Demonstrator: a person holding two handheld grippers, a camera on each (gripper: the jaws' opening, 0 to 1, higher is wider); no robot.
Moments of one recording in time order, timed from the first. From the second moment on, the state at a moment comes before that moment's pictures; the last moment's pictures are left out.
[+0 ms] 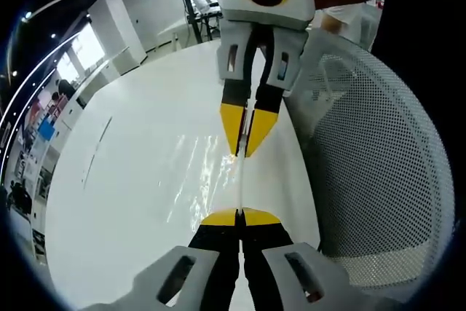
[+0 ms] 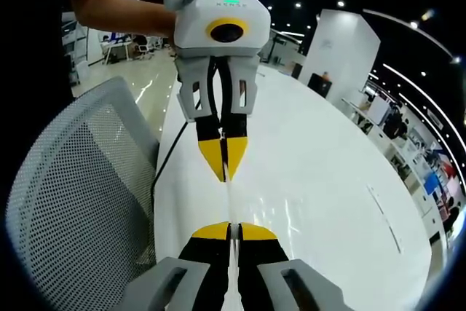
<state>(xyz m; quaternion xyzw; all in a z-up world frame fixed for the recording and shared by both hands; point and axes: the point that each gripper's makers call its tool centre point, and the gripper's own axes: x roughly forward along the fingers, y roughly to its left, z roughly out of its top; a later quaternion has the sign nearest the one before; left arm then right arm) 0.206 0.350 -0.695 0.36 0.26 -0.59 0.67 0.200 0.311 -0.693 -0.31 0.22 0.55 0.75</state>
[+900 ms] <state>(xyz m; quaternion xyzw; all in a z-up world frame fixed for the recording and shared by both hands) 0.204 0.349 -0.694 0.35 0.26 -0.59 0.67 0.199 0.309 -0.693 -0.31 0.22 0.55 0.75</state>
